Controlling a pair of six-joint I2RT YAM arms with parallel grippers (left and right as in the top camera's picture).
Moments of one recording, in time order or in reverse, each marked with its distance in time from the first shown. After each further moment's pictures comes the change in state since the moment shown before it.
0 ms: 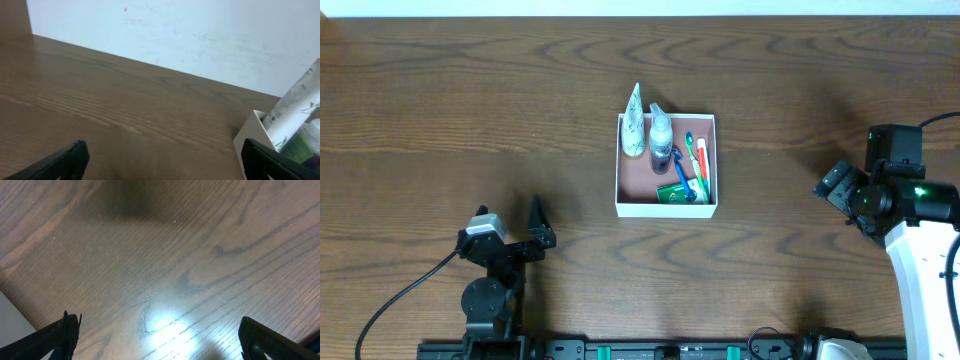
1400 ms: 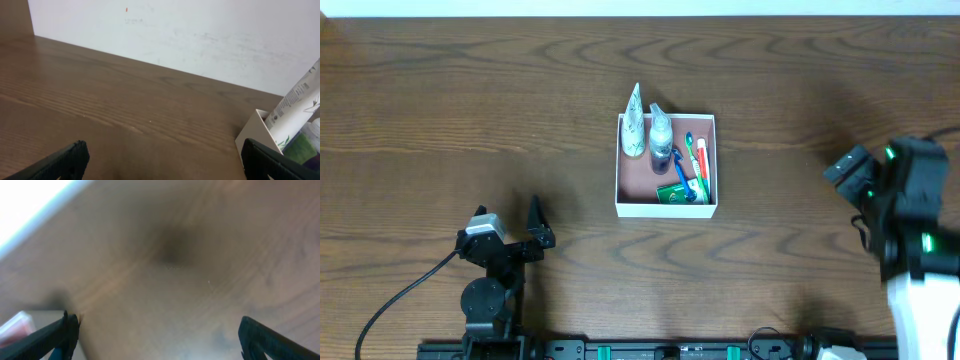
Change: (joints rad) left arm 0.004 0.000 0.002 -0.003 0.003 0.008; right arm 0.004 -0.296 -0.134 0.355 -0.002 -0.021
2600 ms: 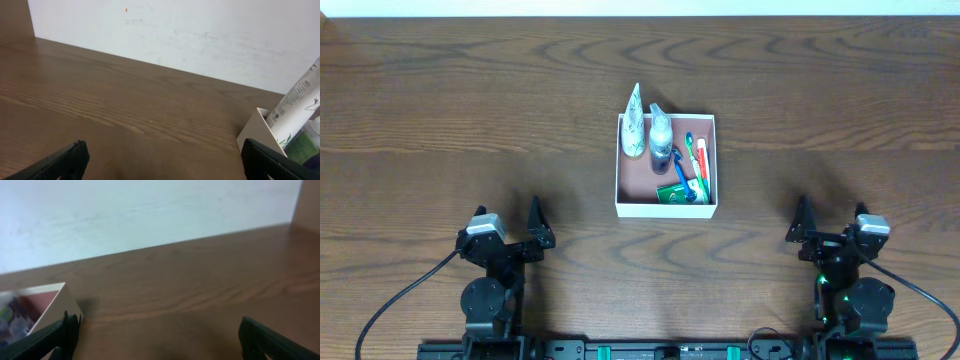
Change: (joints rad) left arm 0.000 0.001 0.002 -0.002 0.000 0.015; right arm 0.034 -0.895 -0.897 0.649 -0.175 -0.432
